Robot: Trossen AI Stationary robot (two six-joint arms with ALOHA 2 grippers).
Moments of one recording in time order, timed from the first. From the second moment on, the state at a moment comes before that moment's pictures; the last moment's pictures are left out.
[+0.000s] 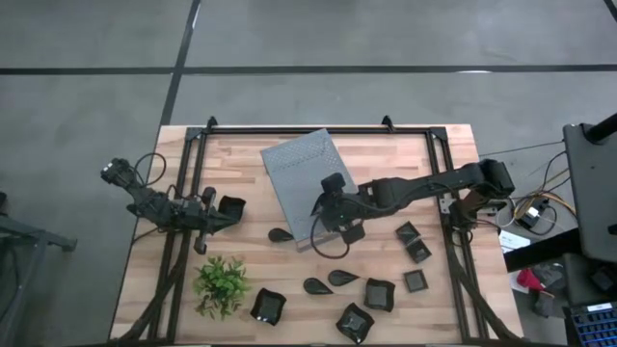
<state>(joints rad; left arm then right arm) -0.64 0.01 0.06 -0.08 -0.61 -0.14 0.14 1.70 1.43 -0.76 0.31 -0.42</state>
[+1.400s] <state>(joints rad) -0.64 0.01 0.06 -0.08 -0.61 -0.14 0.32 1.23 1.19 -1.18 0.20 0.40</state>
